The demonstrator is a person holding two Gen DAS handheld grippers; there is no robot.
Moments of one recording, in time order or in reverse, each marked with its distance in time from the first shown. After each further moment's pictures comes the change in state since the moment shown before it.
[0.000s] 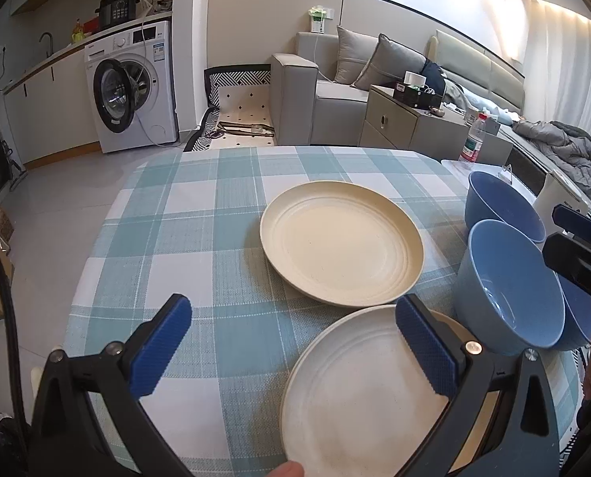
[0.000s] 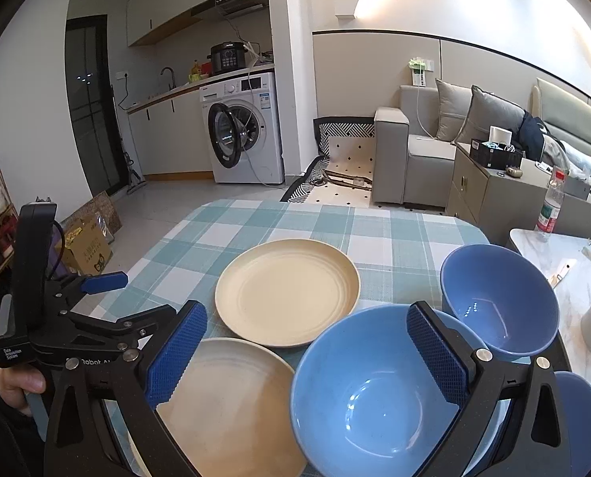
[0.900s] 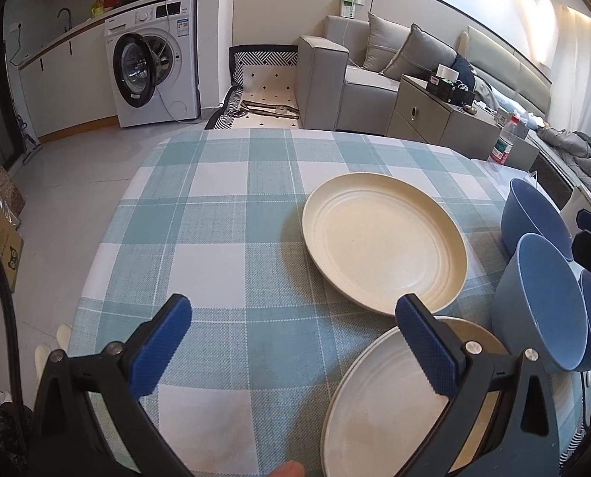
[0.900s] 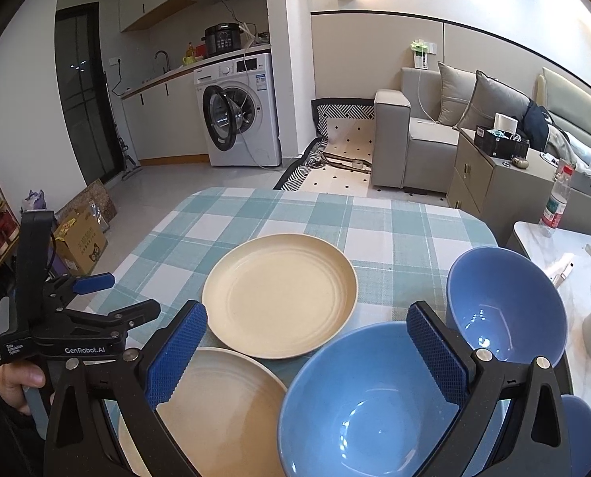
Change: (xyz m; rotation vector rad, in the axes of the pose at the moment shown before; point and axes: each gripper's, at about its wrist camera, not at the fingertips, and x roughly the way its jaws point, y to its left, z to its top) left arm 0.025 0.031 0.008 -0.068 0.070 0.054; right arm 0.036 -0.008 0.025 -0.001 0.079 -0.003
